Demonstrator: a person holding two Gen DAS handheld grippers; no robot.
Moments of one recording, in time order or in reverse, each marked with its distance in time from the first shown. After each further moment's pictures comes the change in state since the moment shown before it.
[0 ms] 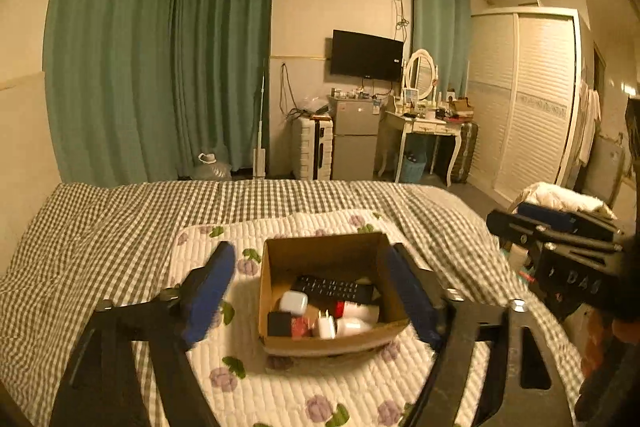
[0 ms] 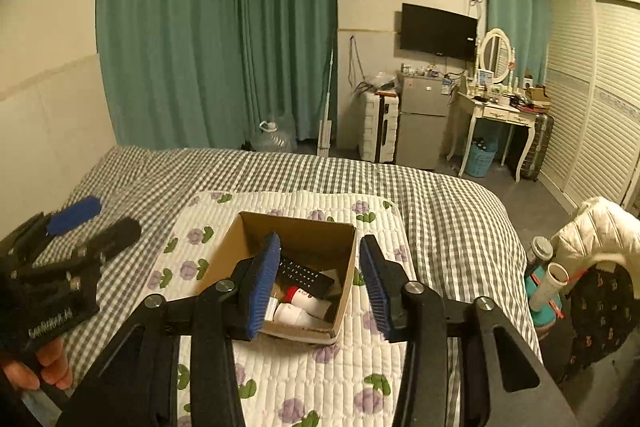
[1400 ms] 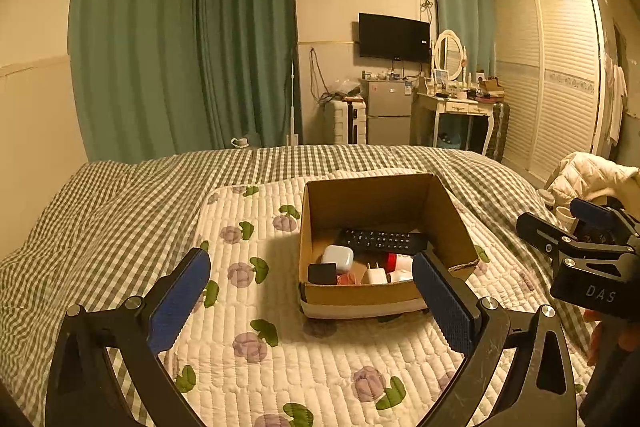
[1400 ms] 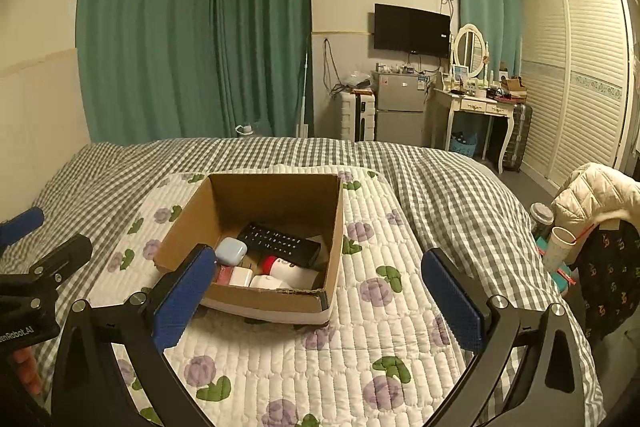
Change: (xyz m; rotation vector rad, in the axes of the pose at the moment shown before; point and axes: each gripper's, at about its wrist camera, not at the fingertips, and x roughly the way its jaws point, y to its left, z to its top) left arm 0.037 0.023 -0.090 0.019 0.019 0.124; right arm 0.060 -0.006 -0.096 0.027 -0.040 -0.076
